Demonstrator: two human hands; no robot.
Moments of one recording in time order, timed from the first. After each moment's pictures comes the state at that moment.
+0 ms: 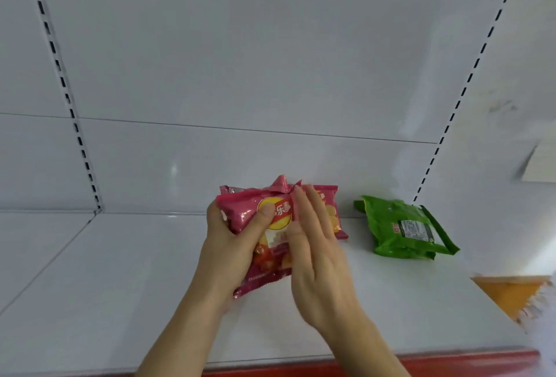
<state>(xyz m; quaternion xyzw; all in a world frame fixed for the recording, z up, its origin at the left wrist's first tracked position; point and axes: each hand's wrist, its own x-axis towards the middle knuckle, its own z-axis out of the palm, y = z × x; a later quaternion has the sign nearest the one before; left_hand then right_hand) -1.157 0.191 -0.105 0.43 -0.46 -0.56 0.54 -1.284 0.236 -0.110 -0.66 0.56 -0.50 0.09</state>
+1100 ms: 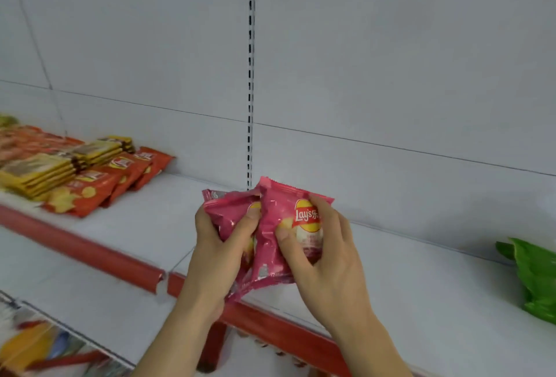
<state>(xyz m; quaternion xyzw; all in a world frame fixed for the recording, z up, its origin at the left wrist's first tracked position) -1.011 0.262 -0.100 0.51 -0.34 -0.41 0.68 -1.163 0.250 -0.100 -0.70 0.46 -0.50 0.21</state>
